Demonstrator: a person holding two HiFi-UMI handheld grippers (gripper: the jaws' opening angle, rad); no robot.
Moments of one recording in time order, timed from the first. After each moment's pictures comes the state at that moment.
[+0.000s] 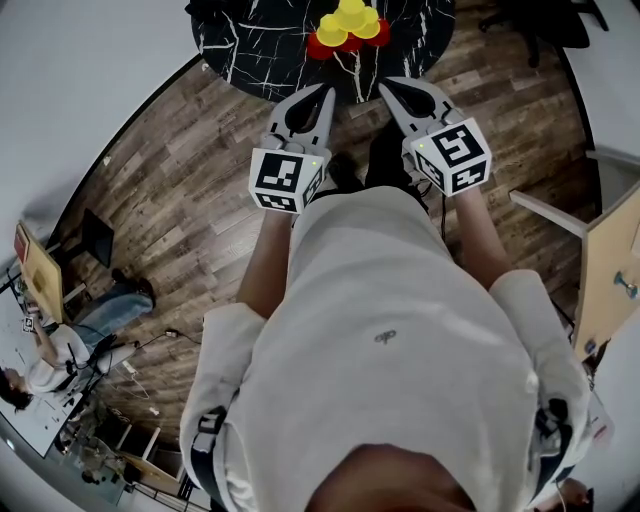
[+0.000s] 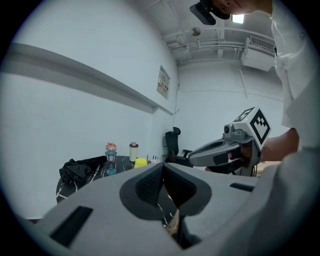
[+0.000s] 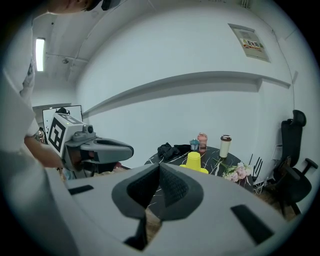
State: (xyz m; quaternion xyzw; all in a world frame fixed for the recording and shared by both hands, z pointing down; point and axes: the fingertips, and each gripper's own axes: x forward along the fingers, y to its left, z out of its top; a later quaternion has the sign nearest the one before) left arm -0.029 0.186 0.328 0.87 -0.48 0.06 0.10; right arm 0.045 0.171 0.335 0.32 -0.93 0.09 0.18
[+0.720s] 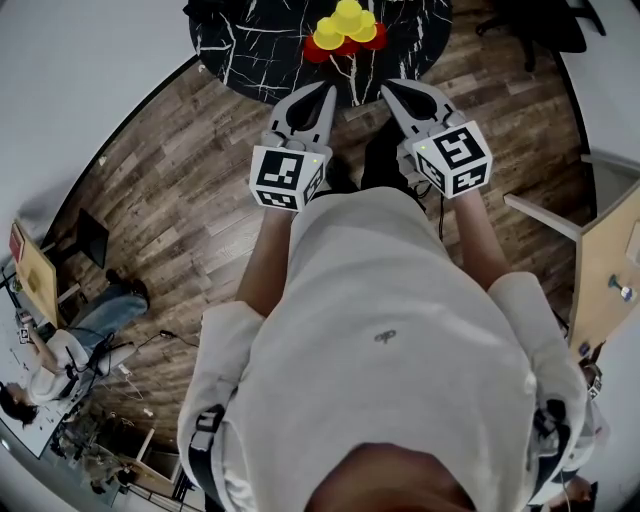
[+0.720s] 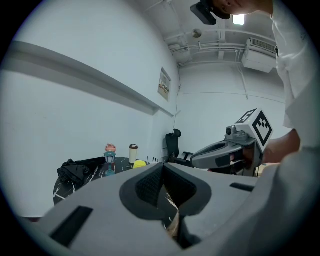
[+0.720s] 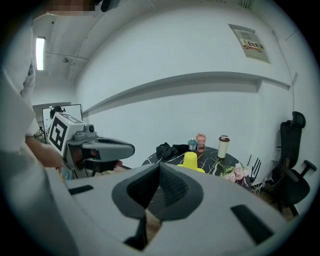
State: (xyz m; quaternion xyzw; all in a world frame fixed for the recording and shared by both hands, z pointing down) left arm -0.022 0.176 0.324 0.87 -0.49 0.05 0.10; right arm 0.054 0.165 0.332 0.32 -0.93 0.09 0.18
